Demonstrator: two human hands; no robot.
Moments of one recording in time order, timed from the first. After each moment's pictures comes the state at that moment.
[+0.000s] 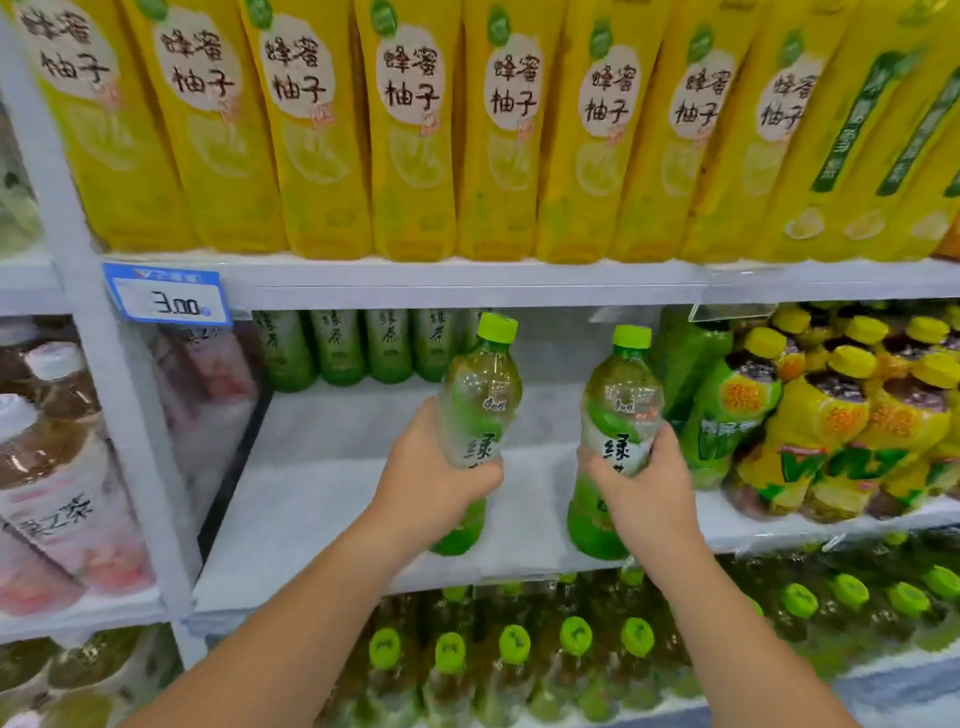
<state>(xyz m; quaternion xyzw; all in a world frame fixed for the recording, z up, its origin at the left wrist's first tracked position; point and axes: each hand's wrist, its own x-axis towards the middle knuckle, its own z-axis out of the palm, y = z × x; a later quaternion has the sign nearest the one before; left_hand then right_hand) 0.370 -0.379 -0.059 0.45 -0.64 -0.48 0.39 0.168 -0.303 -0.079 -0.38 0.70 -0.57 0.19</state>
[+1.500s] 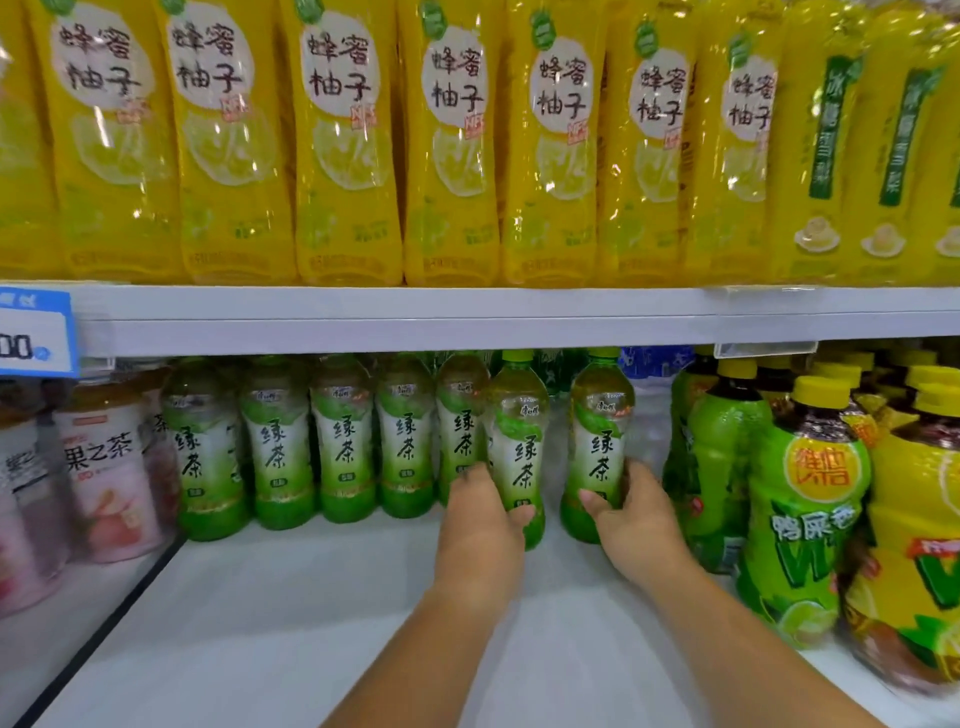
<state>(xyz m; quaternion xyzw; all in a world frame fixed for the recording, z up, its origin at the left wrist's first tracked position) 0.242 -0.502 -0.125 0.48 -0.72 -0.25 0.43 0.085 -0.463 -0.140 -0.41 0.70 -0.57 0.11</state>
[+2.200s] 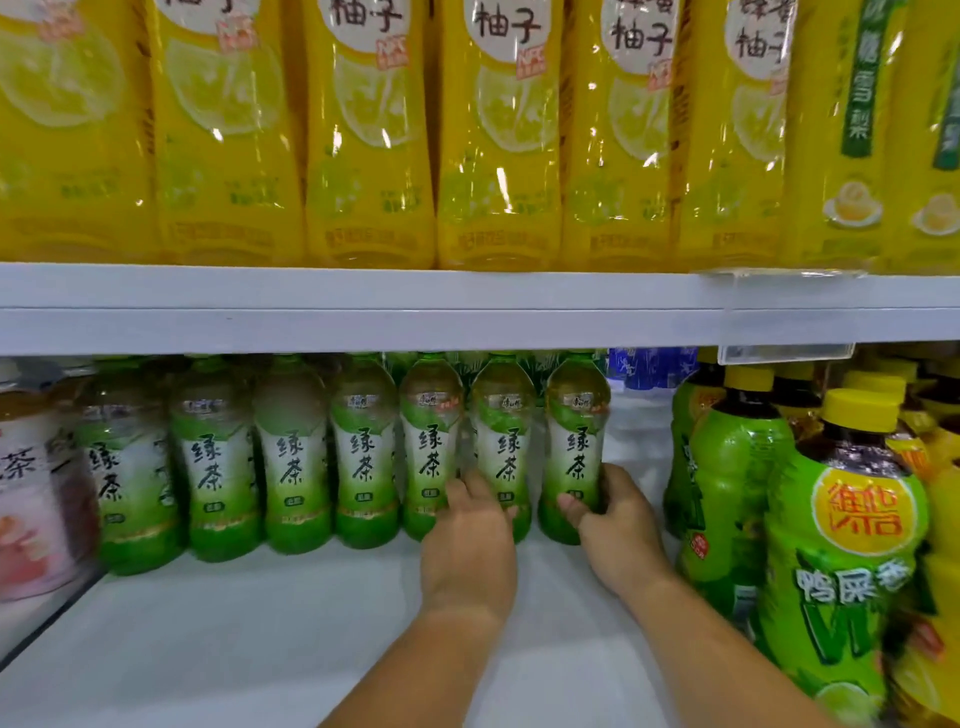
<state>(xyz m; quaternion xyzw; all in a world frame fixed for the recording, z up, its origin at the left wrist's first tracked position) 0.196 -0.538 -0.141 0.54 -0.77 0.03 0.33 0.043 -0.520 -0.159 -0.44 0.64 -0.62 0.13</state>
